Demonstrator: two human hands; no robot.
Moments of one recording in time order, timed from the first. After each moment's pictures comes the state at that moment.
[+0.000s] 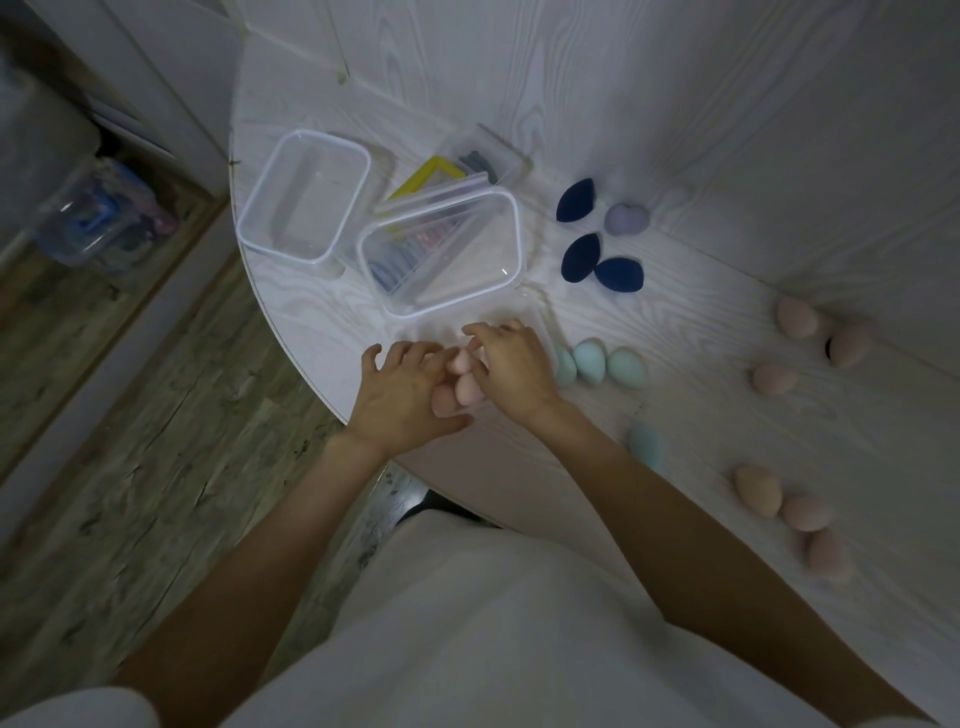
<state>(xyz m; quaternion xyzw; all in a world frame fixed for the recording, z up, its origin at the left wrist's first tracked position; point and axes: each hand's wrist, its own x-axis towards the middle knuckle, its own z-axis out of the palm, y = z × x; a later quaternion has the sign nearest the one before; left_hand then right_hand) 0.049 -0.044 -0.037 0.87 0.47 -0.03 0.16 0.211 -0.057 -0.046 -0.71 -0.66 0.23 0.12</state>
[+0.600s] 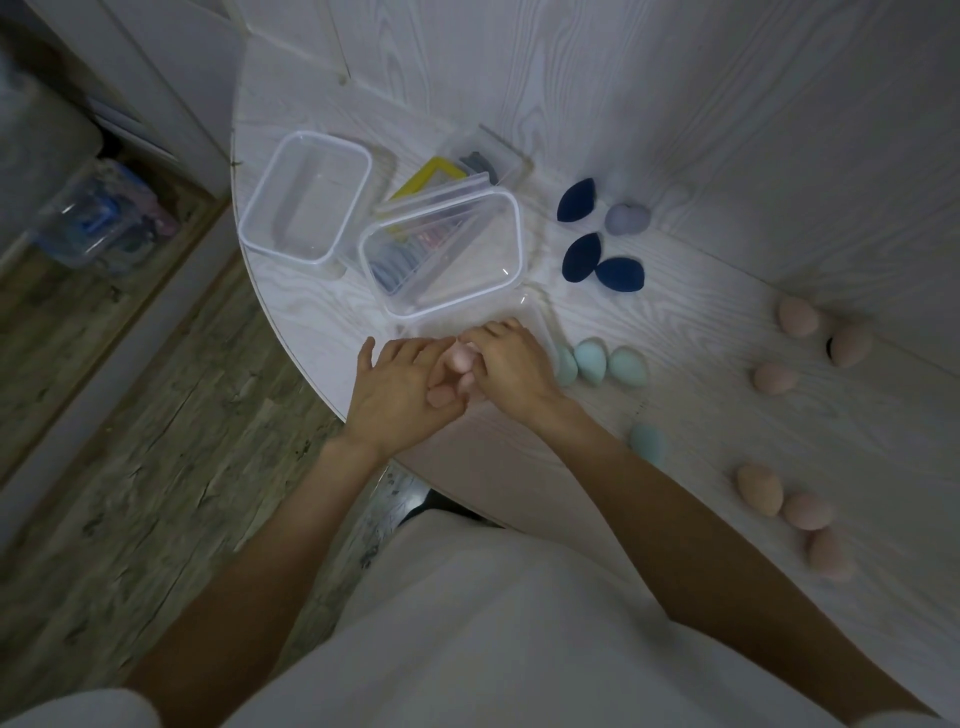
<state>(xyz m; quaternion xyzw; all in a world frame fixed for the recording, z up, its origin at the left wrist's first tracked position) 0.048 -0.045 -0.025 0.85 0.50 0.04 0.19 0.211 -0.057 -0.035 -0.68 -0.69 0.23 0.12</state>
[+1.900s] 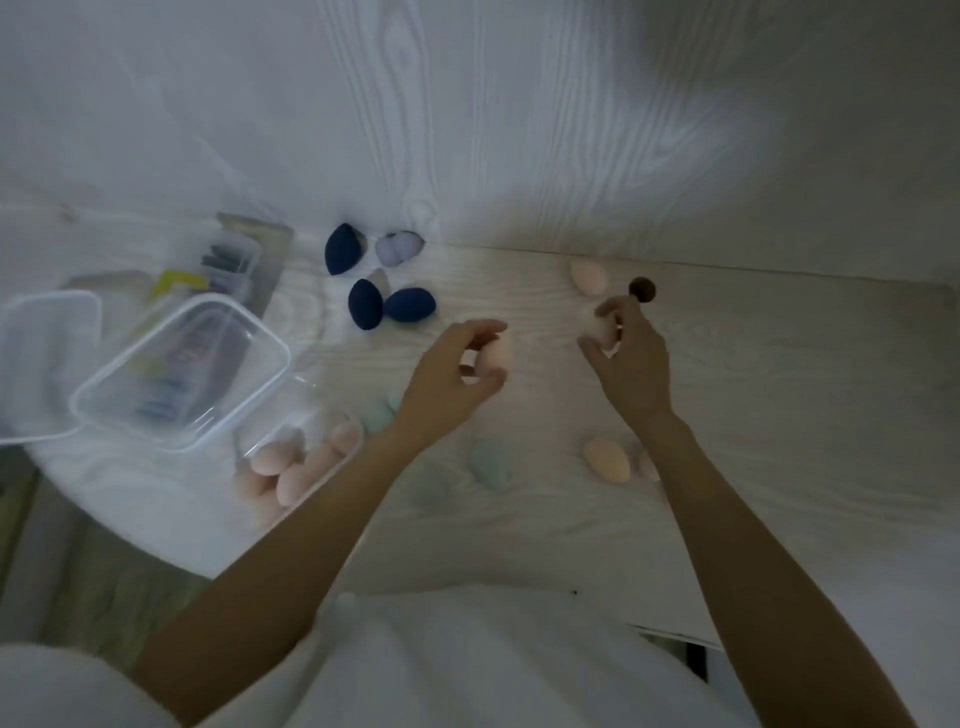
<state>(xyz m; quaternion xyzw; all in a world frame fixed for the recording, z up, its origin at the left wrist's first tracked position) 0.299 -0.069 -0.012 0.79 0.29 0.14 0.53 0.476 -0.196 -0.029 -0.86 -0.34 0.14 0.36</state>
